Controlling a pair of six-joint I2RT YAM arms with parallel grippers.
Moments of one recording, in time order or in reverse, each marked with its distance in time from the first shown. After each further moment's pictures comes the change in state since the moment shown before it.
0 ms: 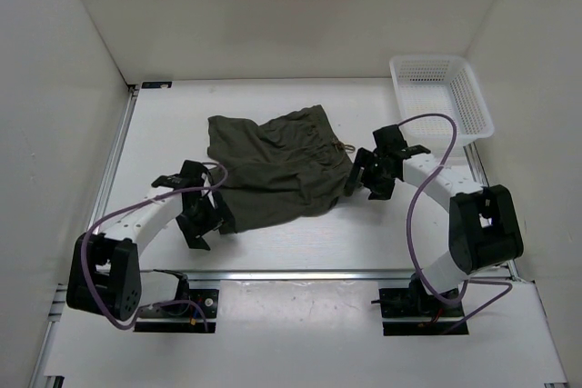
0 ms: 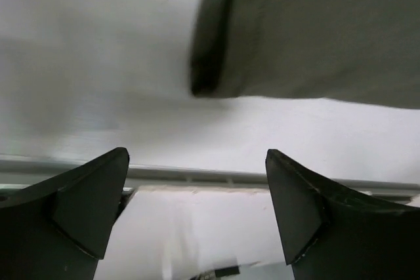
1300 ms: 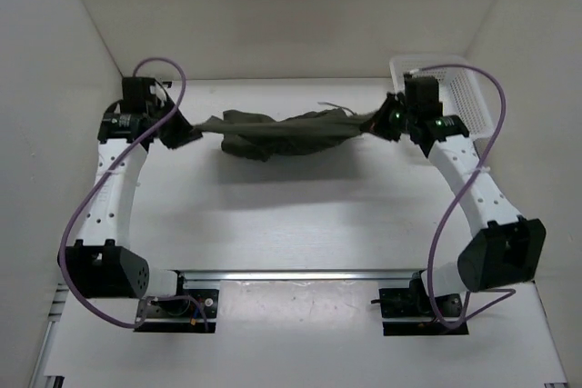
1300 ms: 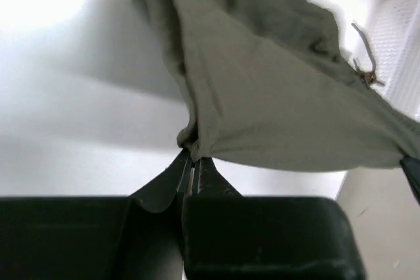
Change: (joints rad) left arm 0.228 0.140 0.881 -0.078 0.032 0.107; right arm -0.082 -0.068 0.467 -0.016 -0.071 0.014
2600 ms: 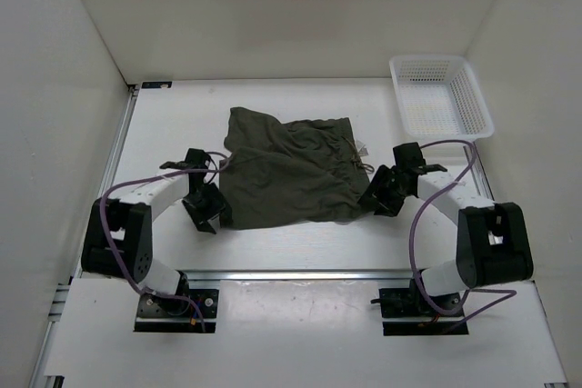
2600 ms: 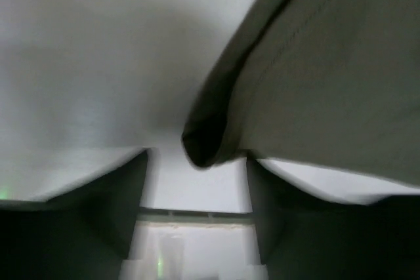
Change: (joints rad) left arm -0.196 0.057 -0.779 0.166 -0.076 -0.123; right arm -0.048 -0.058 -0.674 0.054 -0.021 0.087
